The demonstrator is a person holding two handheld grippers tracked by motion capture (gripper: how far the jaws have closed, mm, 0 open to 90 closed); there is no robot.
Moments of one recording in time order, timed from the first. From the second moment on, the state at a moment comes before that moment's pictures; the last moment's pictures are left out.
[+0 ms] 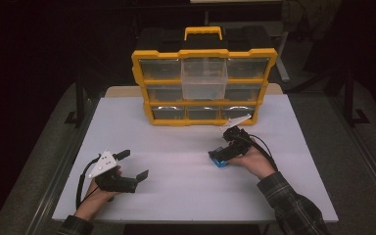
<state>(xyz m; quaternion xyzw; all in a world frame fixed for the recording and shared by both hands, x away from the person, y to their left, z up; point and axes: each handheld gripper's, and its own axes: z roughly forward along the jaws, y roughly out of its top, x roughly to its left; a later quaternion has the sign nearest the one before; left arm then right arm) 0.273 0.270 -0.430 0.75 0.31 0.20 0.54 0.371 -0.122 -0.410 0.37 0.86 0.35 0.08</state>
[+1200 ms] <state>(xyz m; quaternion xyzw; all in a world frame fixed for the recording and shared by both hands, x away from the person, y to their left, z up) 0.272 0.265 -0.431 0.76 0.30 0.20 0.54 0.367 -0.109 -0.434 0.38 0.89 0.25 0.08</state>
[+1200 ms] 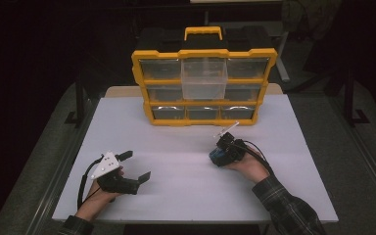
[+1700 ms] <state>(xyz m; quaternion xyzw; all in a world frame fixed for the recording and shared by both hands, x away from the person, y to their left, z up) 0.271 0.264 -0.431 0.77 0.29 0.20 0.53 0.368 -0.112 -0.433 0.39 0.88 0.26 0.07</state>
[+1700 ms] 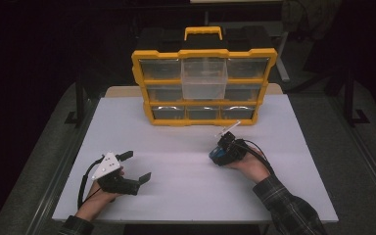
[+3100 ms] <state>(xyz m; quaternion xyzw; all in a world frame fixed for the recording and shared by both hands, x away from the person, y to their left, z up) 0.270 0.262 -0.431 0.76 0.29 0.20 0.54 0.374 -0.152 -0.379 0.36 0.88 0.30 0.04</state>
